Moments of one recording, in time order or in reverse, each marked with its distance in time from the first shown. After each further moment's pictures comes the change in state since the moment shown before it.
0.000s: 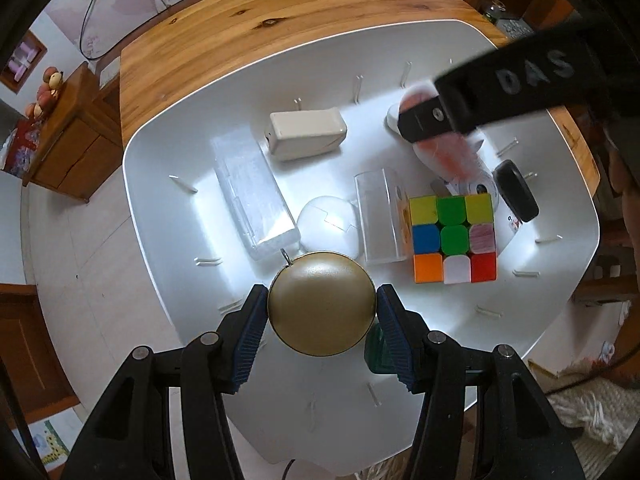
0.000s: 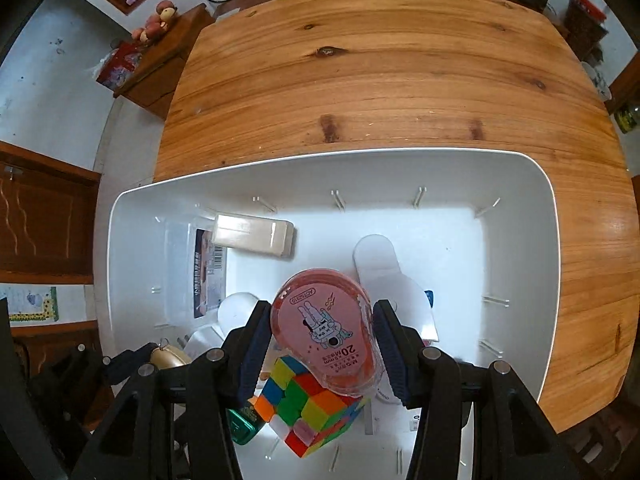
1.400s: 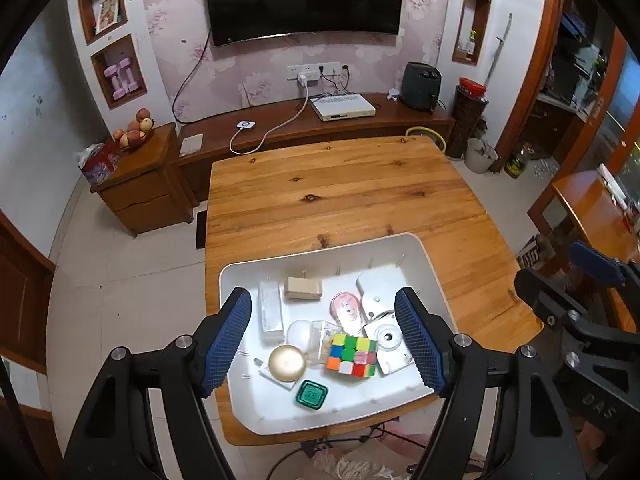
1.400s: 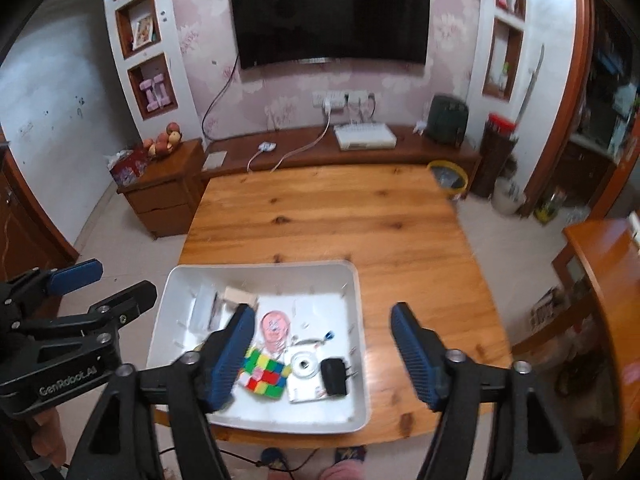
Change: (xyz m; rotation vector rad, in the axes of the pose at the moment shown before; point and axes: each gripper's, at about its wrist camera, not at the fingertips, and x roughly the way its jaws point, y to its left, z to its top) left arm -0.198 -0.052 0.010 -0.286 -0.460 0.111; right arm -0.225 -0.015 -0.140 -0.054 -0.612 -0.198
